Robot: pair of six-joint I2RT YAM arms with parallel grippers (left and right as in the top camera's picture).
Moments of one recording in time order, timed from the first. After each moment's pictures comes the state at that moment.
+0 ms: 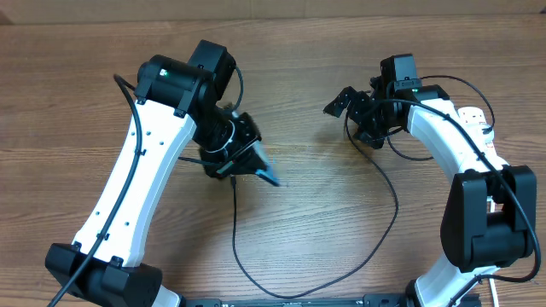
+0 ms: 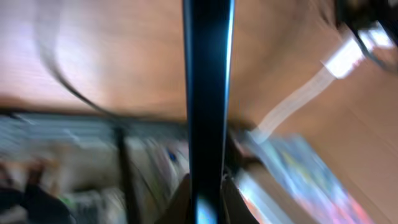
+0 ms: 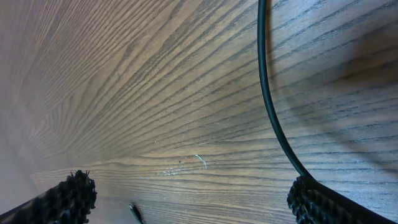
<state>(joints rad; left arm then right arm) -0.36 1.70 1.83 -1.67 0.53 -0.84 0.12 1.86 1.32 -0.67 -0.46 0.68</state>
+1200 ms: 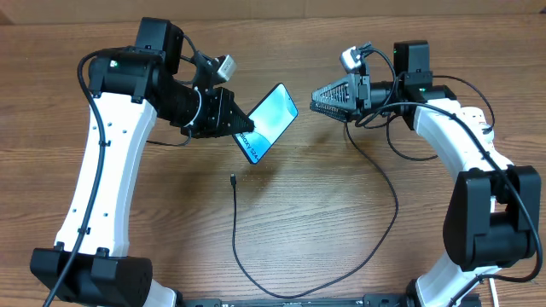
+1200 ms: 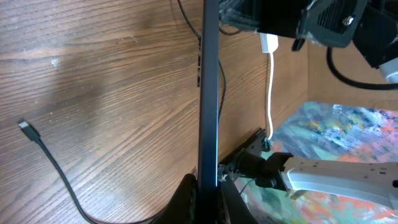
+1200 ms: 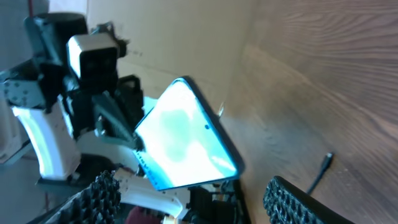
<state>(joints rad) -0.16 1.70 1.83 -1.47 0.76 -0.07 0.09 1.86 1.32 -0.31 -1.52 0.41</state>
